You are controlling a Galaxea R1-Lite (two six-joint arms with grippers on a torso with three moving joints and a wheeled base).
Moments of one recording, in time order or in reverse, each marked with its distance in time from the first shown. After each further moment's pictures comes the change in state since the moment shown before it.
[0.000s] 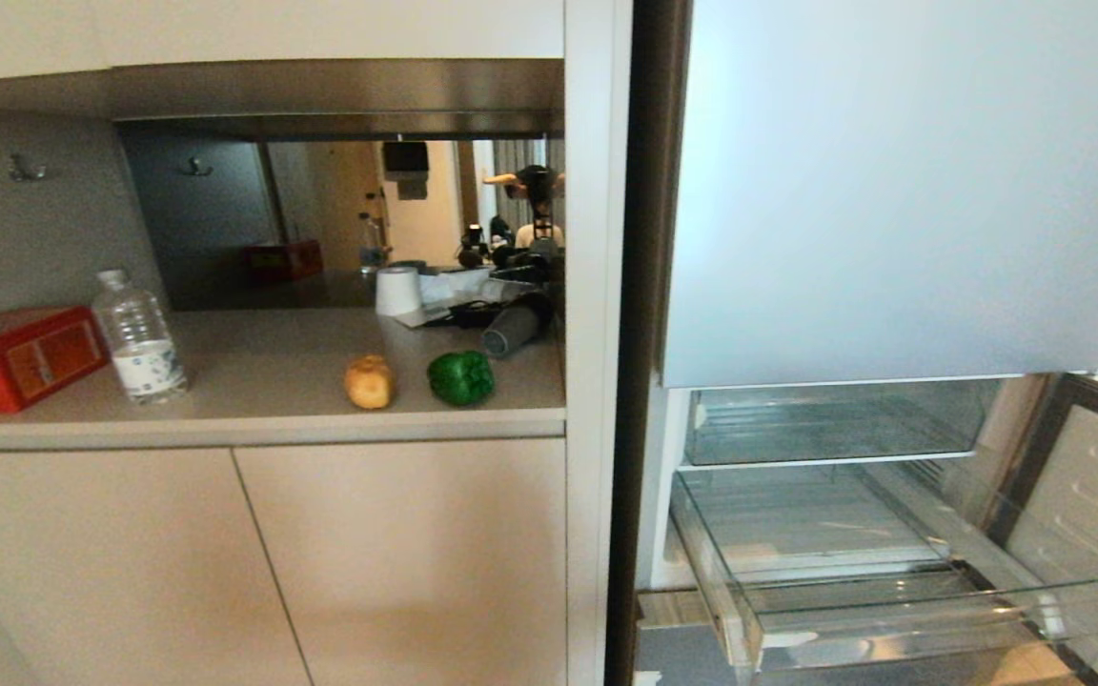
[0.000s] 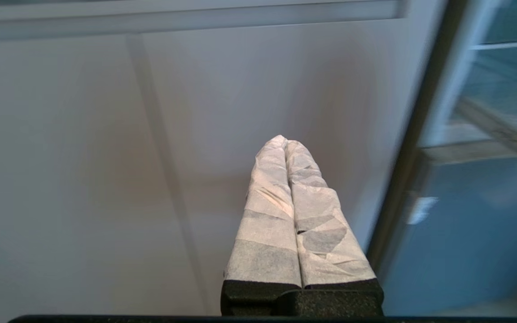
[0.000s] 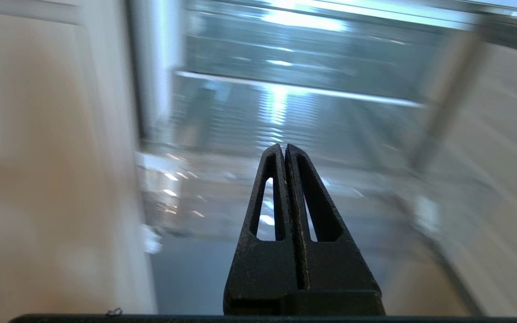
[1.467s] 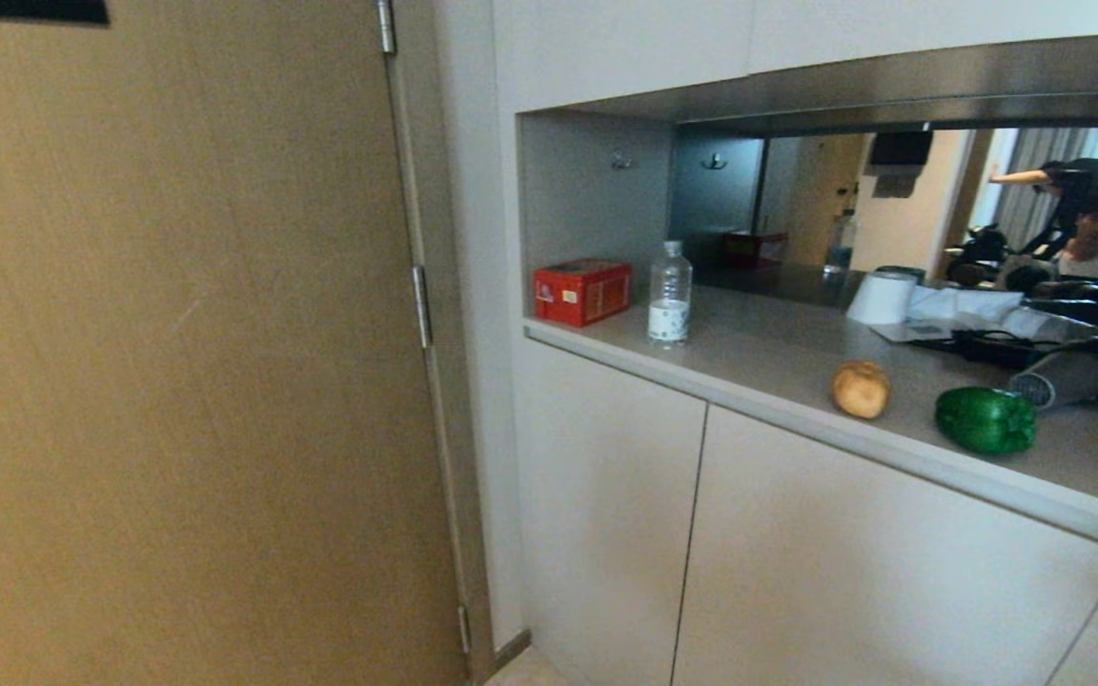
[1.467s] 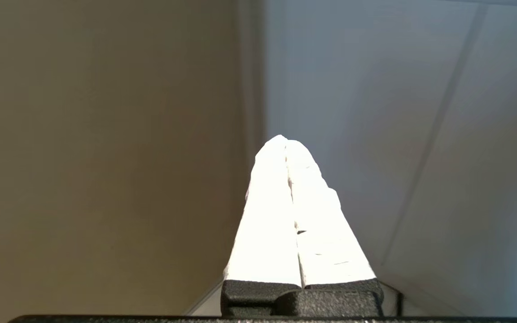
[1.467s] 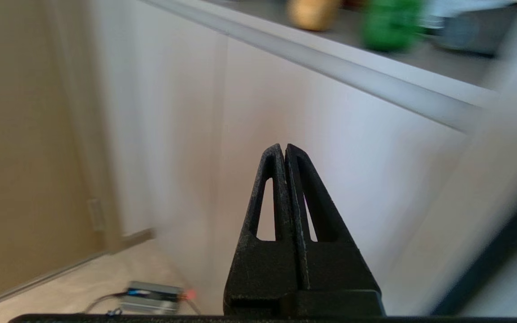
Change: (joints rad) left arm 0.000 0.000 0.000 0.000 0.000 0.000; right arm 0.000 0.000 0.000 0.000 0.003 -0.007
